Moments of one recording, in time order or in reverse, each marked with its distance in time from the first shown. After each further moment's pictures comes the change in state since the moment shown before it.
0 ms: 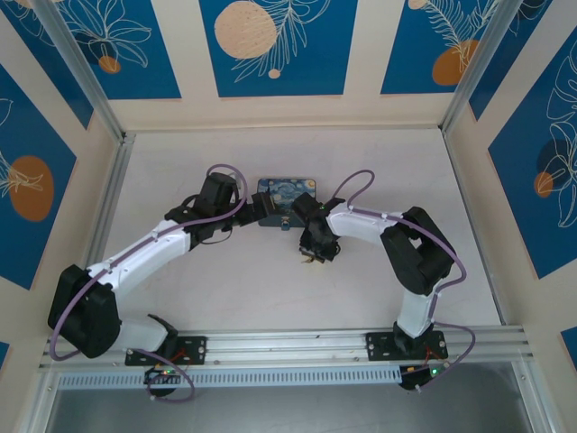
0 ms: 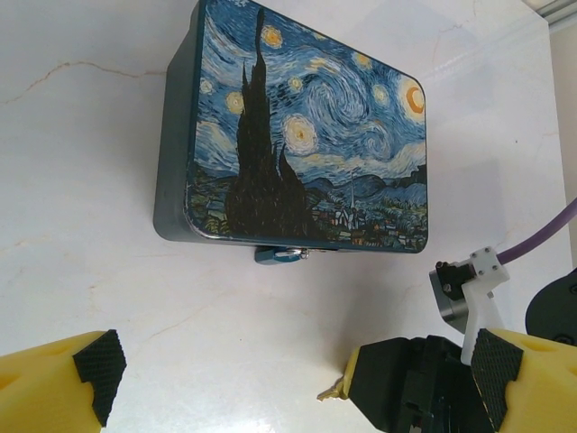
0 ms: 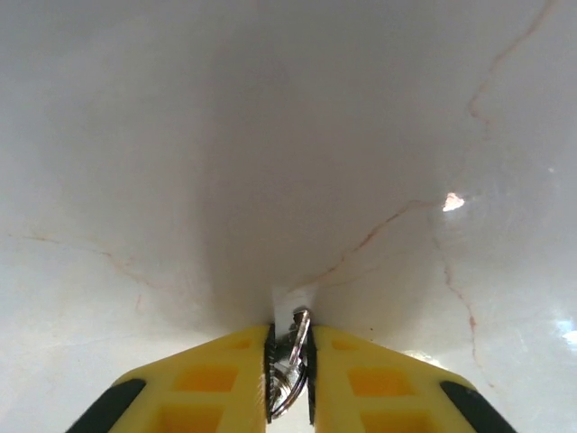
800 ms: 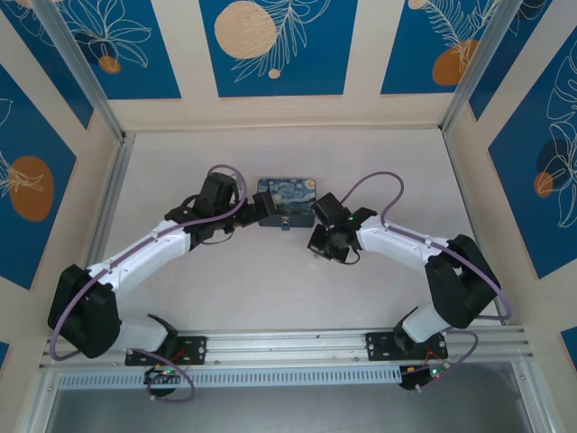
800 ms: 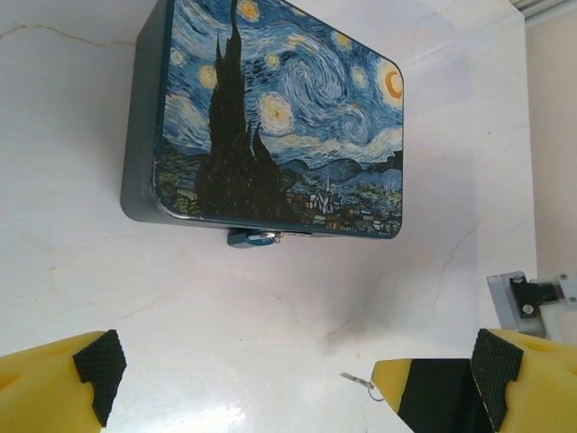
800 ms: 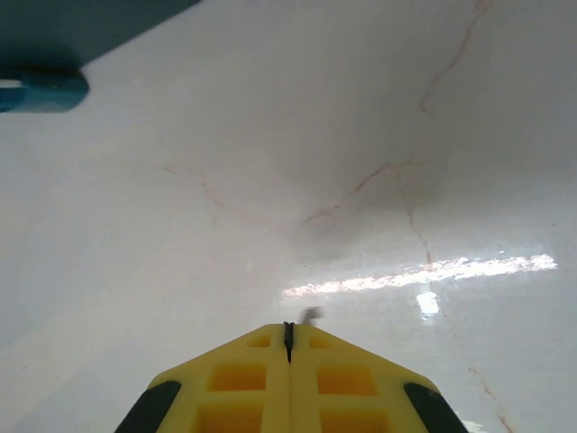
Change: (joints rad) left arm 0.000 0.000 -0.005 0.017 0.065 -0.051; right arm -0.044 -0.318 -0.206 0.147 -0.032 -0.066
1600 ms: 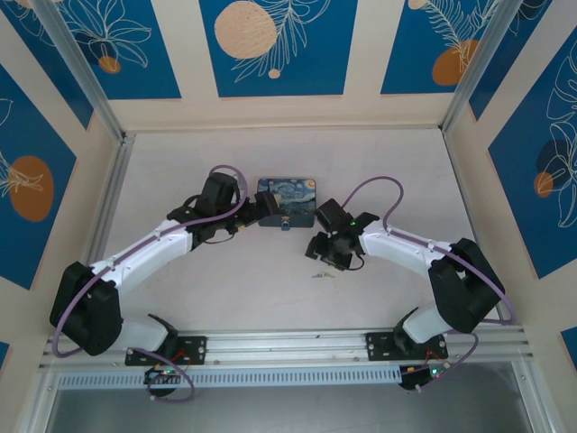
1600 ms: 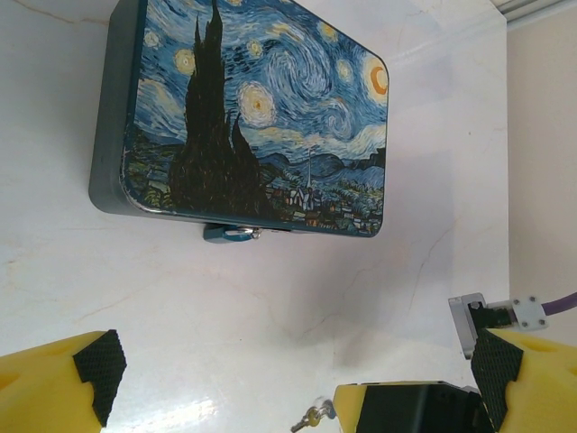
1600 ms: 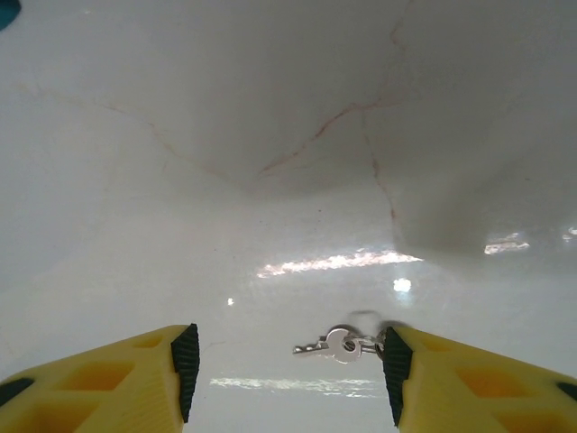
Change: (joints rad) left arm -0.003 0.019 -0.005 0.037 0.037 -0.051; right arm 0.011 -0.022 -0.049 -0.033 -0.028 -0.064
